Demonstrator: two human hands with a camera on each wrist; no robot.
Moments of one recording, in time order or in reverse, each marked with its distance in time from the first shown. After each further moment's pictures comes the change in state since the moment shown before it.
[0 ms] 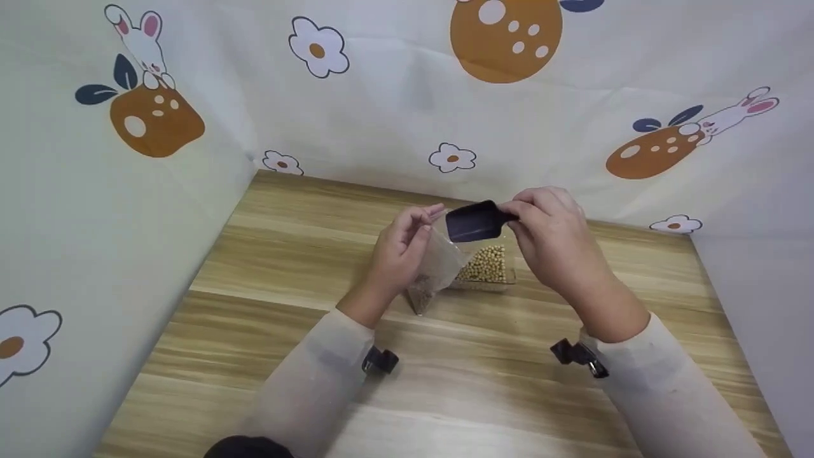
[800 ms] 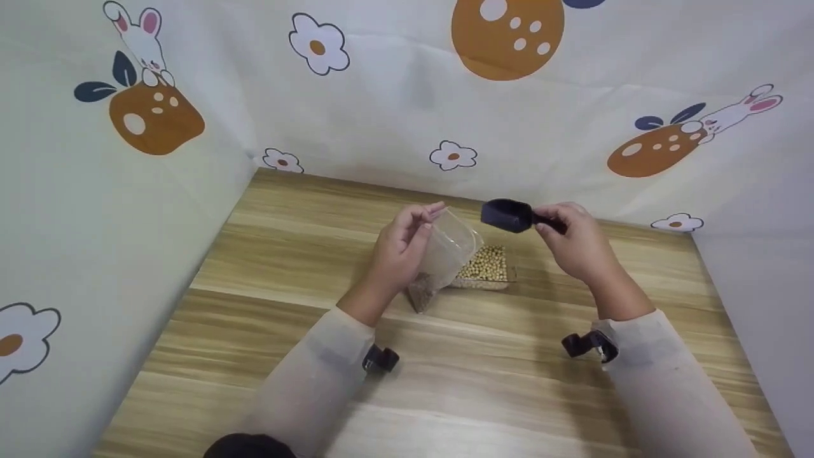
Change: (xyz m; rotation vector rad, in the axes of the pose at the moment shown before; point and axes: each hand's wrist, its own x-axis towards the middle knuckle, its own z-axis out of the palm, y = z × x) left_hand 0.000 -0.001 0.000 0.008 0.005 -0.008; right_hand -0.029 0.081 0.026 0.321 -0.264 0.572
